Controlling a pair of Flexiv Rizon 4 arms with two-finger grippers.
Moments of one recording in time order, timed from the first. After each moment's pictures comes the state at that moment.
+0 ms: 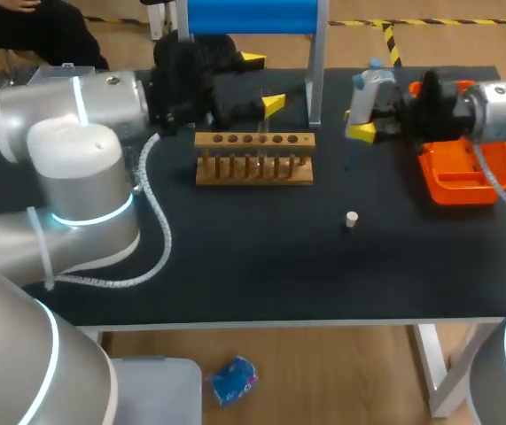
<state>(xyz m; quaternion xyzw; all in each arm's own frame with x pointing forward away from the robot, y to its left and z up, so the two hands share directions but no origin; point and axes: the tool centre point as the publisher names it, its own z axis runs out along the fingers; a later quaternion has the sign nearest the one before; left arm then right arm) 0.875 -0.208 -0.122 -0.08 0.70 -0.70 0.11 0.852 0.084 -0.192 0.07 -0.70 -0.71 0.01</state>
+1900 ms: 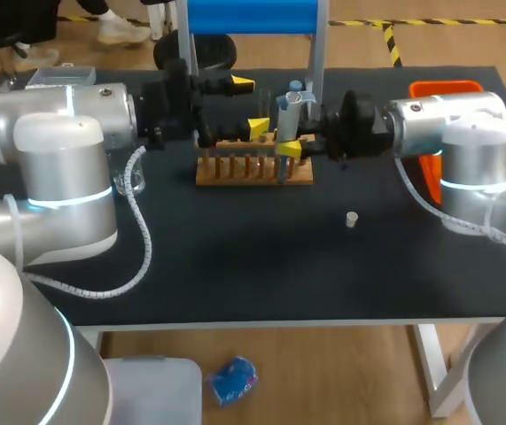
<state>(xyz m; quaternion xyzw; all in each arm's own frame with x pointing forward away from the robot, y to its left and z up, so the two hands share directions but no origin) 0.874 -0.192 -0.165 -0.08 0.73 -0.68 0.08 0.862 0.190 -0.233 0.09 -0.68 -0.72 0.04</state>
